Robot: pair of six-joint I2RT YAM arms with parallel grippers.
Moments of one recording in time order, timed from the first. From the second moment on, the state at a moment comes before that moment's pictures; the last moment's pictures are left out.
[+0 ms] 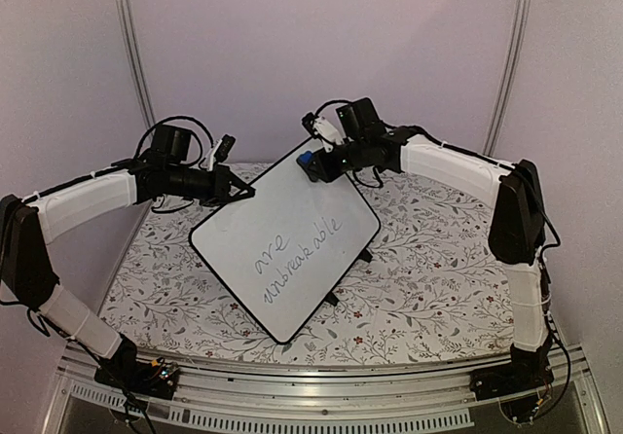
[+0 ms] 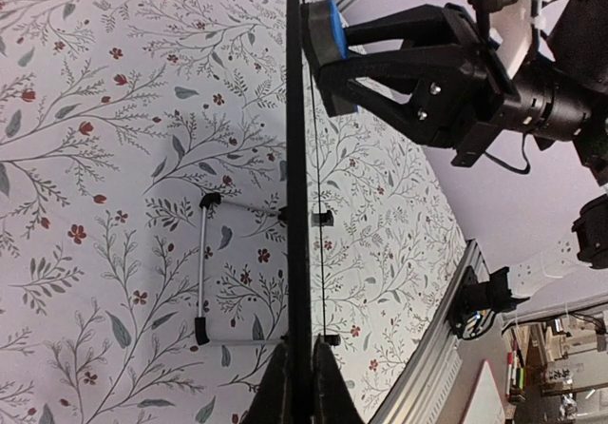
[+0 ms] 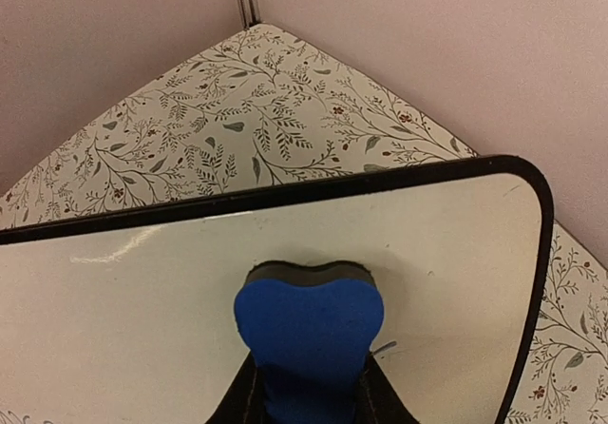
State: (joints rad) left arm -0.37 1.48 1.13 -0.29 0.66 -0.37; right arm 0.73 2.17 2.02 -0.42 -0.13 -0.03
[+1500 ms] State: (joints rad) left arm -0.37 1.48 1.13 -0.29 0.66 -0.38; right arm 0.69 2.19 2.01 -0.39 -0.08 -0.08
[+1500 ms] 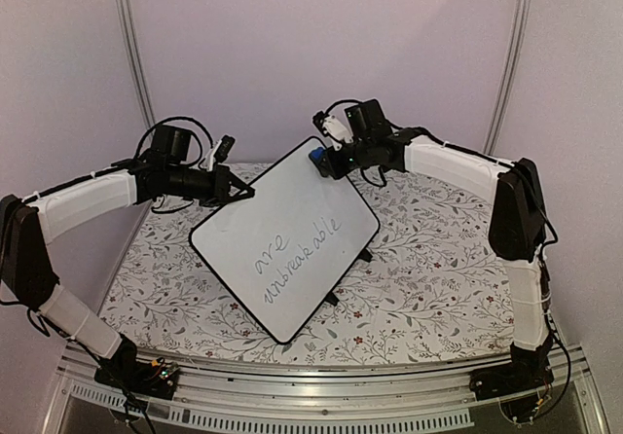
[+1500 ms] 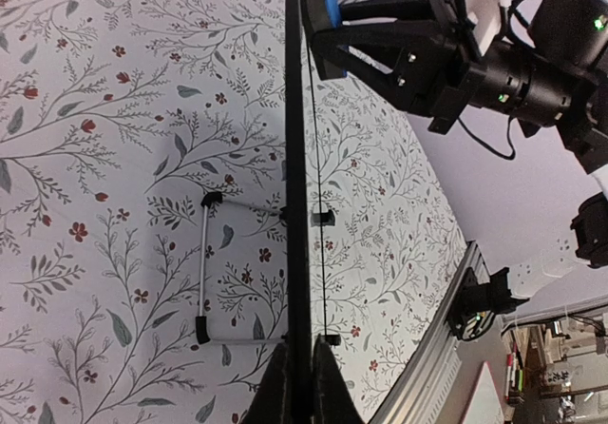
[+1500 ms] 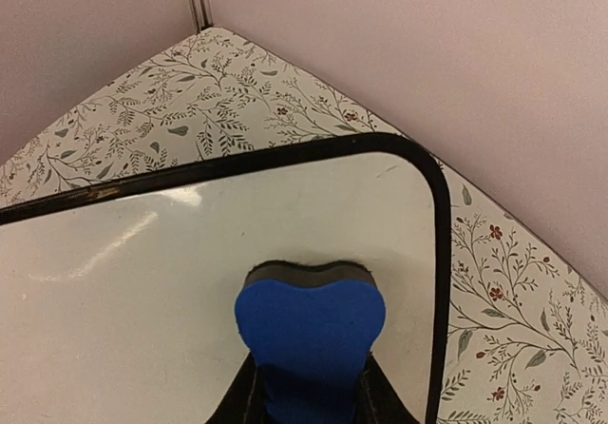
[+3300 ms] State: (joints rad) left arm -0.37 1.48 1.12 -0.29 0.67 -0.38; right arm 0.81 2.14 1.93 -0.28 -0.07 -0.13
